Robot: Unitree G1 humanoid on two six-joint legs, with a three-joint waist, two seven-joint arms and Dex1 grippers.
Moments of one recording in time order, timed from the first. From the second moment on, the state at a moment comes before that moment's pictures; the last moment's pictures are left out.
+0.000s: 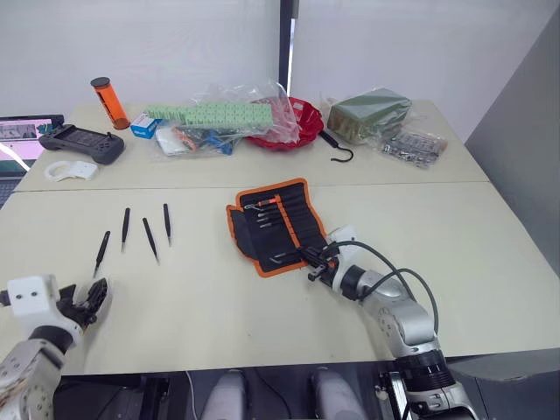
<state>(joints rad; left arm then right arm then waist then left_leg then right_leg) 0.32 0.44 0.69 -0.29 -0.51 0.53 -0.35 -0.25 -0.20 0.12 -0.04 0.26 0.45 0.56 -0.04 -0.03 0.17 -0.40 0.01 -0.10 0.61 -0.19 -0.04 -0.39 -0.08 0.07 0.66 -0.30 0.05</state>
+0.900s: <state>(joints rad) 0.09 0.56 0.56 -0.07 -0.42 0.52 -0.35 -0.23 -0.19 0.12 -0.07 0.26 0.45 0.54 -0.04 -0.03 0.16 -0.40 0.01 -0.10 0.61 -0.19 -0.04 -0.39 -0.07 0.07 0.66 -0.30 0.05</state>
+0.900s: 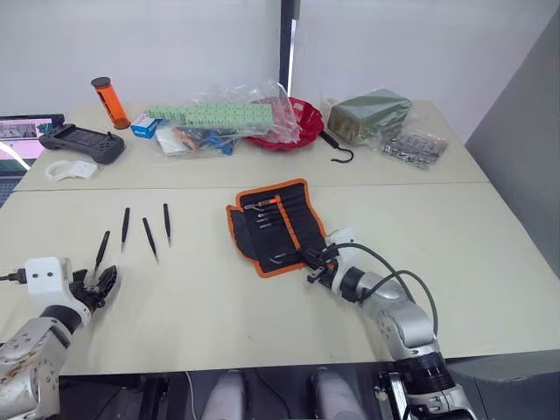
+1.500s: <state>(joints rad) 0.00 0.57 0.53 0.05 -0.36 0.45 -0.37 -0.23 -0.20 0.12 -0.07 0.26 0.45 0.54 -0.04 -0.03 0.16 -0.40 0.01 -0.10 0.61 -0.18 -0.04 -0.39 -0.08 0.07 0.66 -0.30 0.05</state>
